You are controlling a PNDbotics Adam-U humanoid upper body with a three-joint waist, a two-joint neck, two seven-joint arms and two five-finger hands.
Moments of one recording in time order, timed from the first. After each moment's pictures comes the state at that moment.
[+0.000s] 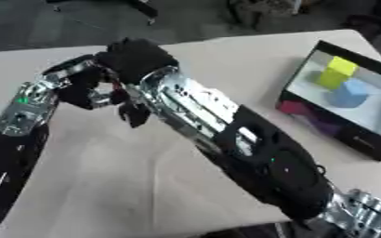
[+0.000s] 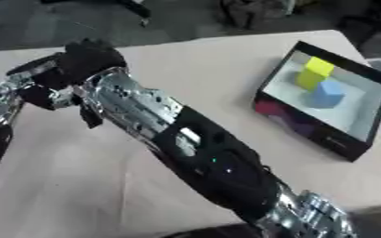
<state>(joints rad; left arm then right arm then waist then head) -0.81 0.31 -0.18 -1.09 0.15 -0.29 -0.83 -0.94 0.03 0.62 -1.54 1.34 0.39 0.73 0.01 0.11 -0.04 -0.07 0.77</state>
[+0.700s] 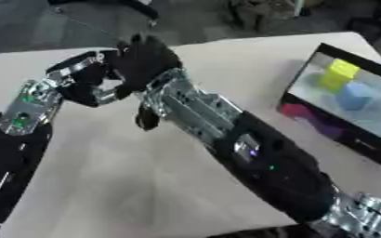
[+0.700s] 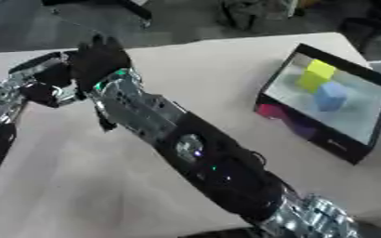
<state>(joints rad) -0.81 0.31 -0.18 -1.09 0.17 -0.29 -0.83 -0.94 0.01 0.61 -1.53 1.59 0.27 0.82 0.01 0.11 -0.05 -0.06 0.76</state>
